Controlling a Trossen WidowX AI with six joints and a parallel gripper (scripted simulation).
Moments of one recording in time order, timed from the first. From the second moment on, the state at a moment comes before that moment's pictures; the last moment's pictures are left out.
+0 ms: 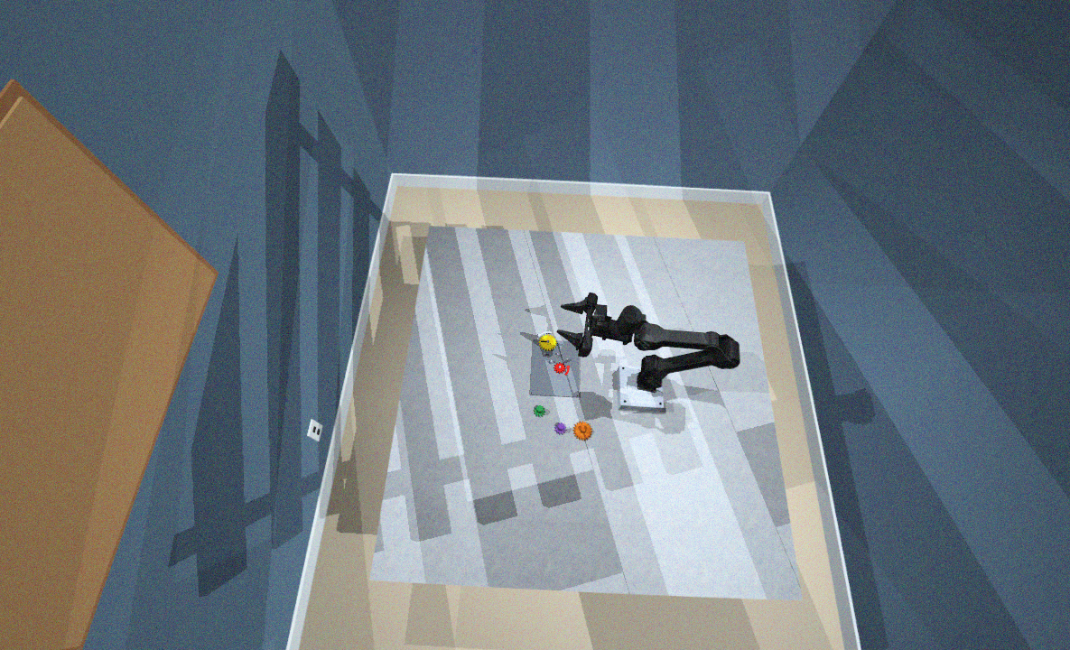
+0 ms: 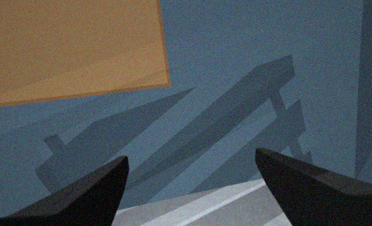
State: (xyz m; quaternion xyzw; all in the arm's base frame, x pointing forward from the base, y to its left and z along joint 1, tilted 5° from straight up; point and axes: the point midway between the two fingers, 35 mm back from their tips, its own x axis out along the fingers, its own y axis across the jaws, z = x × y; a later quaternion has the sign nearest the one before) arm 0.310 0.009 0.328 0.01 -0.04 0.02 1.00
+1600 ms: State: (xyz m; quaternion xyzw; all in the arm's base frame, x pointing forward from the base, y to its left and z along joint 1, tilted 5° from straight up) arm 0.195 0.207 0.020 -0.03 0.71 0.01 0.70
